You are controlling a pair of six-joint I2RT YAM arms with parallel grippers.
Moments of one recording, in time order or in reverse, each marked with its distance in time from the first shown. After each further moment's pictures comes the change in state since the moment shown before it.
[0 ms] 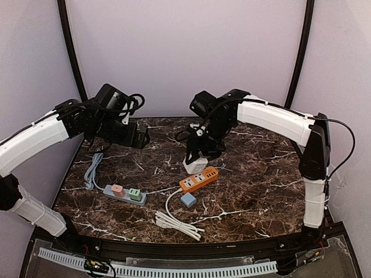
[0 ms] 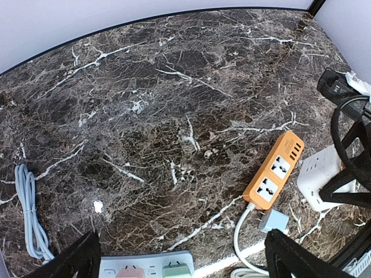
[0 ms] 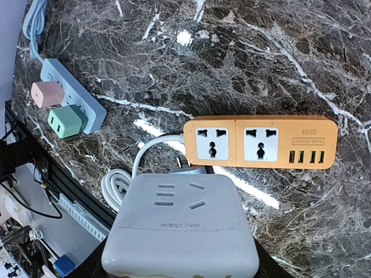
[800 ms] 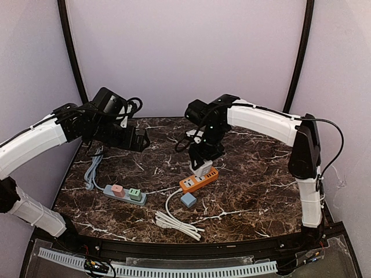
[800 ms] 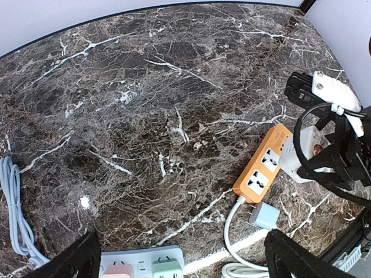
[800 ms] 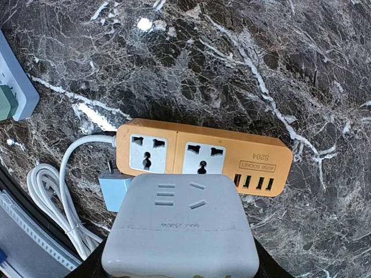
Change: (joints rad) left arm 0.023 -0.028 -0.061 0.027 0.079 -0.019; right arm 0.013 0.108 0.063 -0.086 0.184 -0.245
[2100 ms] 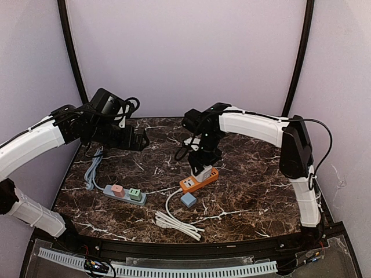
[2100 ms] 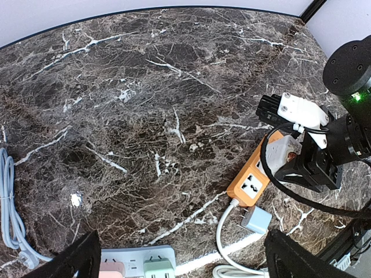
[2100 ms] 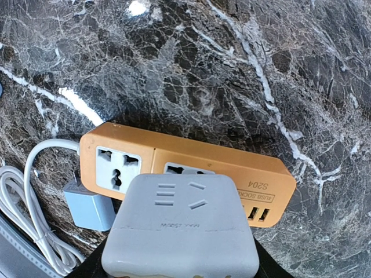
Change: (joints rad) left arm 0.000 -0.029 -0.024 0.019 0.004 -0.063; right arm -0.011 0.093 -0.001 0.018 0.042 -0.103
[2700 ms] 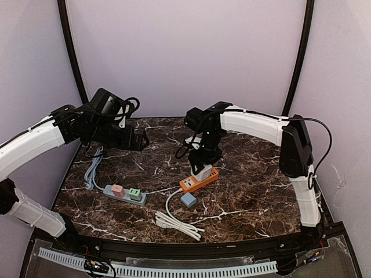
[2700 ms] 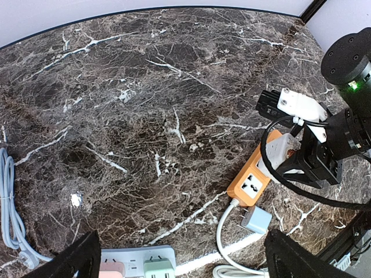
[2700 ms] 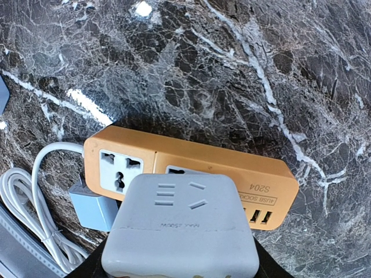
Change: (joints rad) left arm 0.000 0.000 0.000 0.000 0.000 0.001; right arm -0.022 0.007 0.009 0.001 -0.050 0.008
